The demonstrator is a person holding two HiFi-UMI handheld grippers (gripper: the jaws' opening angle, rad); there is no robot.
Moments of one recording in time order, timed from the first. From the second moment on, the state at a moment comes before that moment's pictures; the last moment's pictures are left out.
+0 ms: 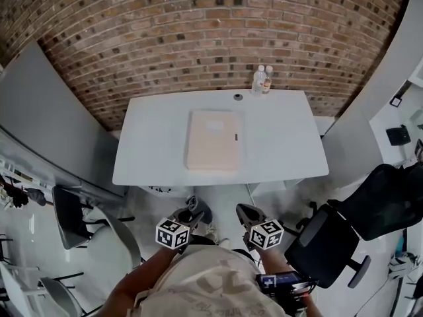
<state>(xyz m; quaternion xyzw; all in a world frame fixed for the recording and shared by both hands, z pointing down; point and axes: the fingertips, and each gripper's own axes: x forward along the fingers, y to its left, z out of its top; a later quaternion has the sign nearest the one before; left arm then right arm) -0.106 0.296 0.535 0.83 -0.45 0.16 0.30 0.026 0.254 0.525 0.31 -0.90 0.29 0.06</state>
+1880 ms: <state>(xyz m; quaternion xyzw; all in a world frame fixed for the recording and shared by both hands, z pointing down) -0.170 0.033 0.537 0.86 -0.40 0.12 0.30 -0.022 0.031 0.533 0.40 -0.87 0.27 0.12</state>
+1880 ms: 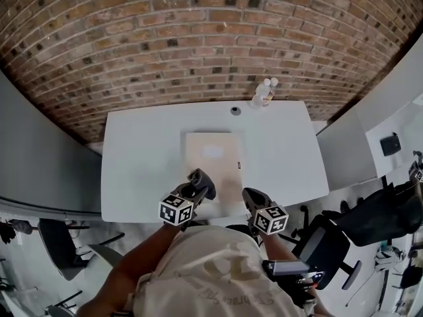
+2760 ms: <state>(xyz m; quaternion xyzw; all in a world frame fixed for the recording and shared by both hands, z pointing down) -0.151 -0.030 0.530 0.82 -0.46 0.15 0.32 -0.015 -0.062 0.562 0.33 -0.88 0.30 0.12</state>
